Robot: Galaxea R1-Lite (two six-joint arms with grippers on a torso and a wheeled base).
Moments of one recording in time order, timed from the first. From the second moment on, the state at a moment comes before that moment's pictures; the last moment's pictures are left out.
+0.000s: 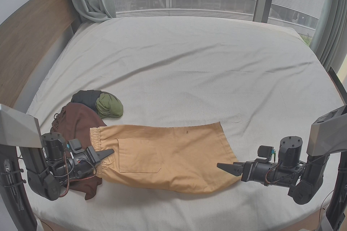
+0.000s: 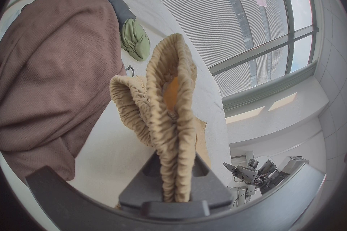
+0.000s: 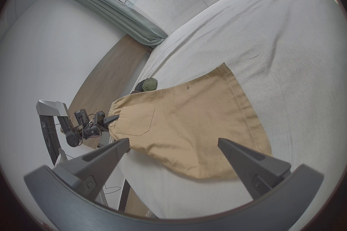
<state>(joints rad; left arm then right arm) -0.06 2.21 -0.26 -1.55 -0.56 -0.75 0.41 2.18 -0.22 -1.54 0.38 0.53</state>
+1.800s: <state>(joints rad) -0.42 2.23 -0.56 -1.55 -0.51 -0.84 0.39 2.15 -0.24 -1.55 0.38 0.53</state>
